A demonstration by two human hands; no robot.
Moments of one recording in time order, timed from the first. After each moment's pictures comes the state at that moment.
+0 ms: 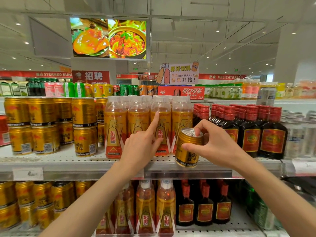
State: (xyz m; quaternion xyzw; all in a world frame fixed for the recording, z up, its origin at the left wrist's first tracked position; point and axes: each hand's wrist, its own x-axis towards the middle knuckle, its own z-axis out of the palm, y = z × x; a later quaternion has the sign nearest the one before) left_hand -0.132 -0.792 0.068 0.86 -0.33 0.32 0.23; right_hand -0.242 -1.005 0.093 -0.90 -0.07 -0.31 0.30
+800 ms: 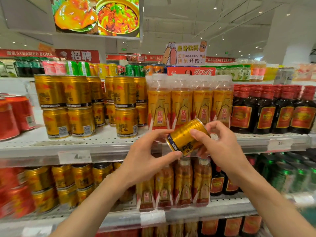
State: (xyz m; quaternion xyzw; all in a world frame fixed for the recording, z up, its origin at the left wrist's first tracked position) left_hand -0.135 -0.635 0.022 0.76 -0.43 0.13 0.46; right_hand -0.240 -0.824 0.048 -0.77 0.05 -0.33 0.54
